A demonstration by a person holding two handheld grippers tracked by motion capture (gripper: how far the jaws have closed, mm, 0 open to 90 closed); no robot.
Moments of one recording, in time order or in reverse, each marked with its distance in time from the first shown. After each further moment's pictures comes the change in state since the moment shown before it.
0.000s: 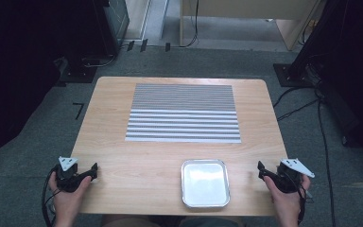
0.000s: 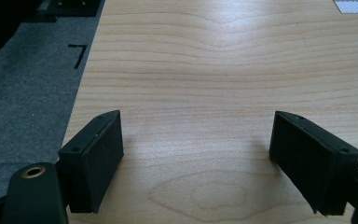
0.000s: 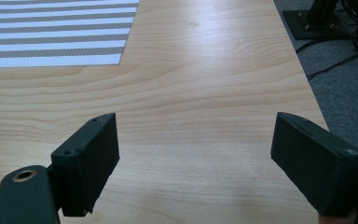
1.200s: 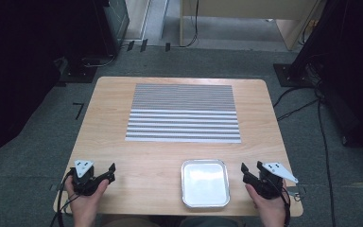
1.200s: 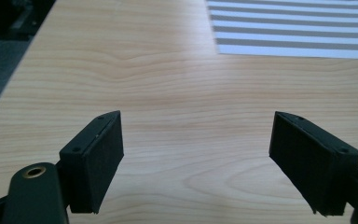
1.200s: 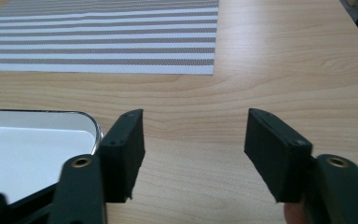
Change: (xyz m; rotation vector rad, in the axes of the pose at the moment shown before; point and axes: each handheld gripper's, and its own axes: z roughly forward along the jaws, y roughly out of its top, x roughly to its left) left arm -0.074 0.009 -0.039 -0.095 -0.093 -0.022; right arm 0.063 0.000 -0.025 -0.034 0.121 -0.024
